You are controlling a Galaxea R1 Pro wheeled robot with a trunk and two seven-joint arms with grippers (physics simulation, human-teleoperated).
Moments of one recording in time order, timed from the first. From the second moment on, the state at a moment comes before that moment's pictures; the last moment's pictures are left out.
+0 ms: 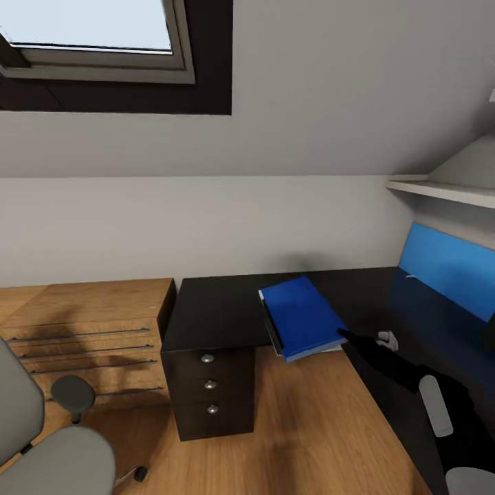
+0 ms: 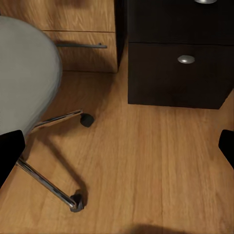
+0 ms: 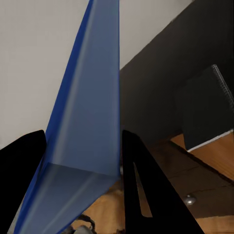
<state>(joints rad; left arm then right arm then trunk) -0.11 -0.03 0.34 -0.02 -0.24 -0.97 0.15 -0.48 -0.14 -0.42 -1.09 -0.46 0.75 0.71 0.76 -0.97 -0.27</state>
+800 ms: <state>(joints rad) -0.11 -0.03 0.34 -0.02 -0.24 -0.97 0.15 -0.48 -0.15 -0.49 -1.02 -0.47 0.74 0.82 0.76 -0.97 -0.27</state>
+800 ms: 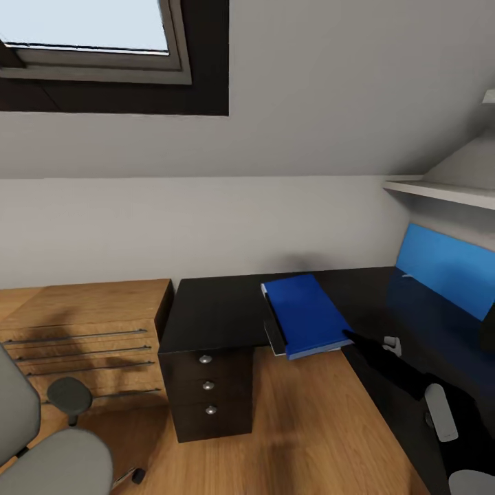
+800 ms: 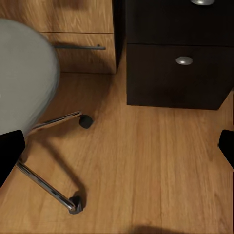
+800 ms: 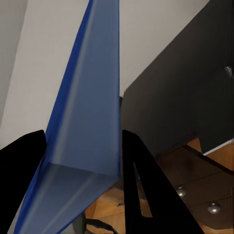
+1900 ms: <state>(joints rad) -0.11 -0.03 0.34 -0.02 -0.24 -0.97 0.15 -0.48 -0.14 -0.53 -1.00 -0.46 0.67 0.79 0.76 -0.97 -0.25</state>
